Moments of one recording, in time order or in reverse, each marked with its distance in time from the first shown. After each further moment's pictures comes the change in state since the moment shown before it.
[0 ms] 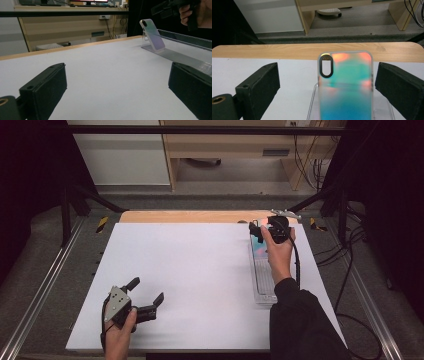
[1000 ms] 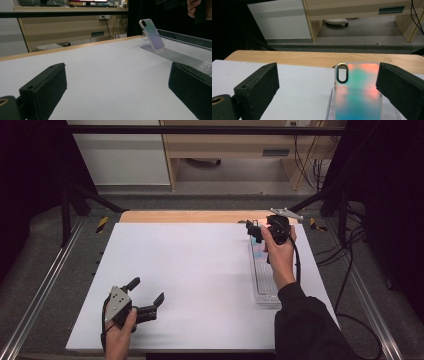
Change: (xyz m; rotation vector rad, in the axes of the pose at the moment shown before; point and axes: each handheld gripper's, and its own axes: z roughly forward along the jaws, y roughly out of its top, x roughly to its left) left arm -0.001 0.000 0.001 0.002 -0.004 0.006; right arm 0.019 0.009 -0.030 -0.067 0.056 -0.026
